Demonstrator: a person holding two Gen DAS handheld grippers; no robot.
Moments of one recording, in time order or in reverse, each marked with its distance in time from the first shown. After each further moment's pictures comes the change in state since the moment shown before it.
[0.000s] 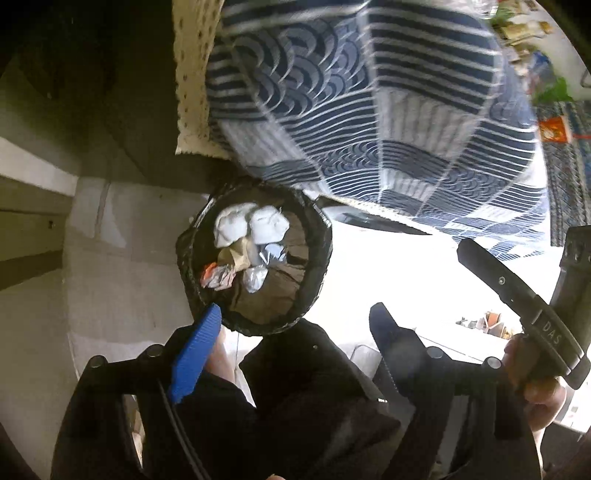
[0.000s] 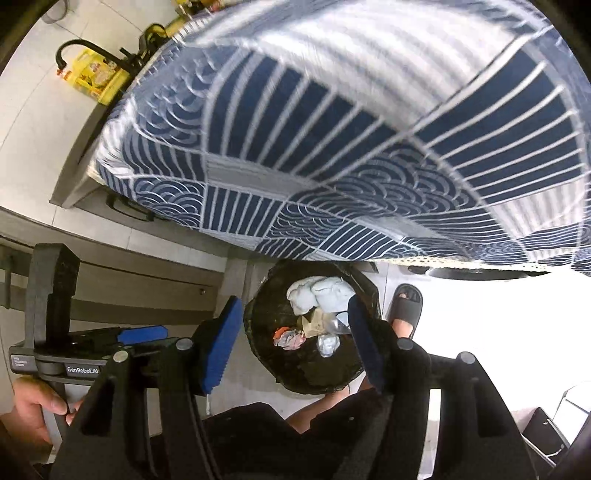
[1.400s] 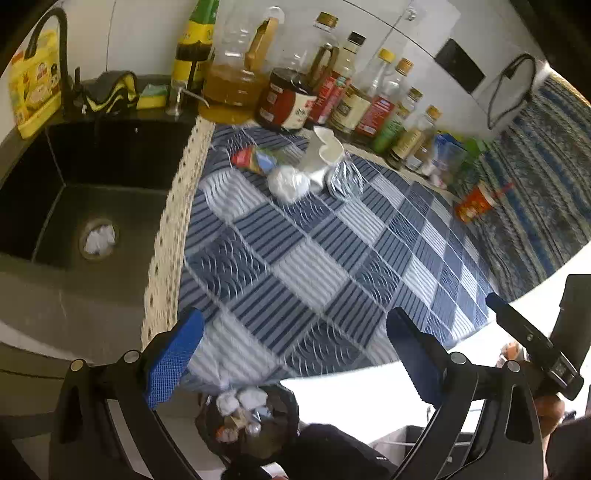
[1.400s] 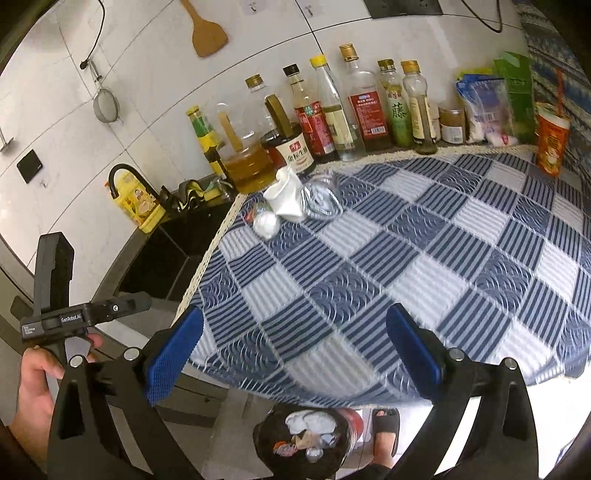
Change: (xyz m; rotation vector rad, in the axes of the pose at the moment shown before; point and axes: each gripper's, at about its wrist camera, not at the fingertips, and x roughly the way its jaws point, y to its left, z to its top) left arm -0.192 -0.122 0.115 0.256 -0.499 0.011; right arm -0.193 -0.003 0.120 -0.076 -0.464 0.028
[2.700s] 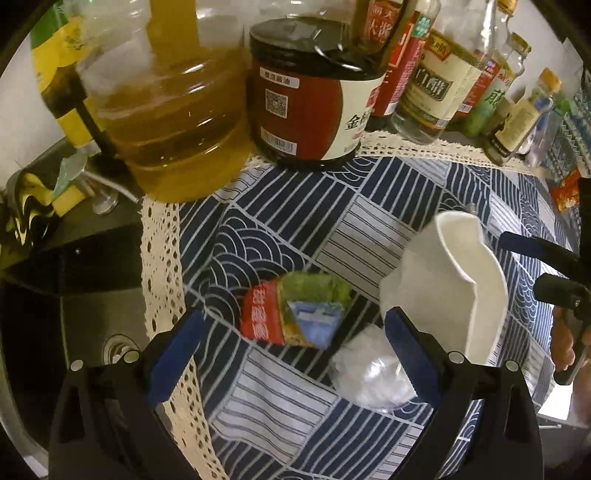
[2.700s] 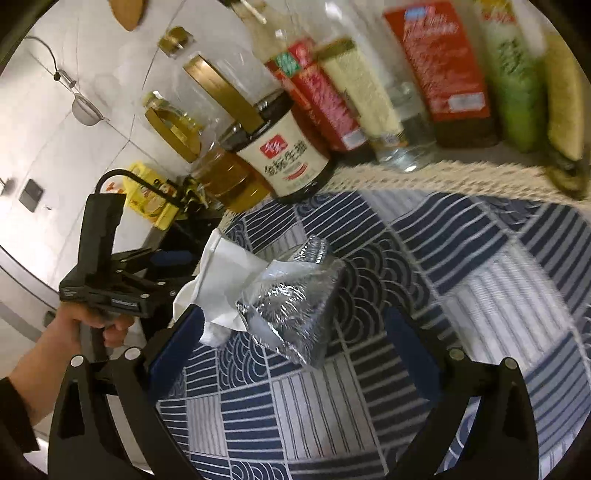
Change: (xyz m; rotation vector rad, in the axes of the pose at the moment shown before) left arm 0.202 0.020 0.190 0.214 0.263 0.214; right arm 0.252 -0.104 0.158 -0.013 0.287 0.368
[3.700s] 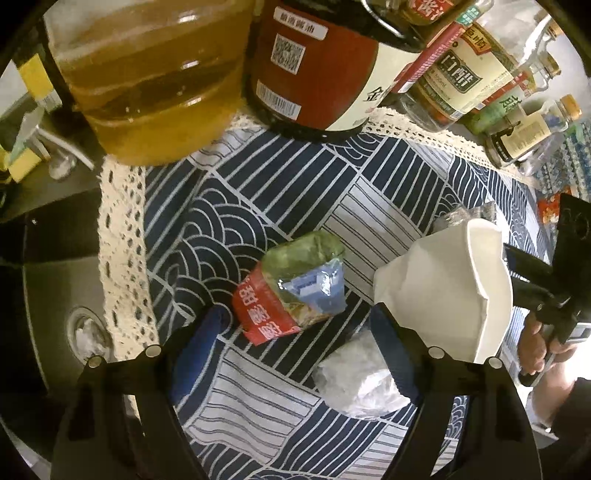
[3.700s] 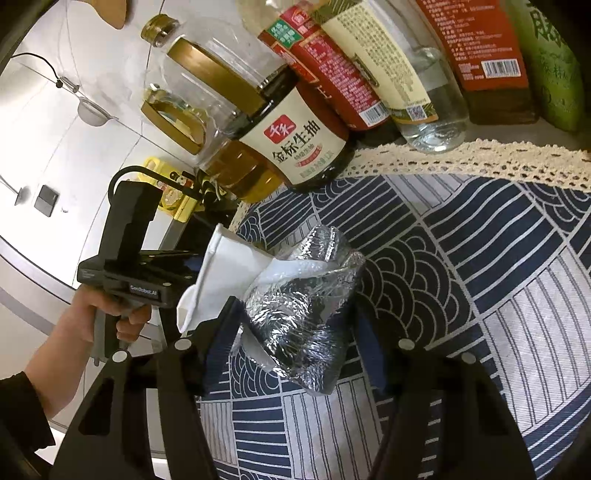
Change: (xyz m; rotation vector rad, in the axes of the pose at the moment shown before) left arm 0.027 0.015 0.011 -0.079 0.155 -0.132; right arm 0.014 -0.007 0.010 0.020 0.042 0.100
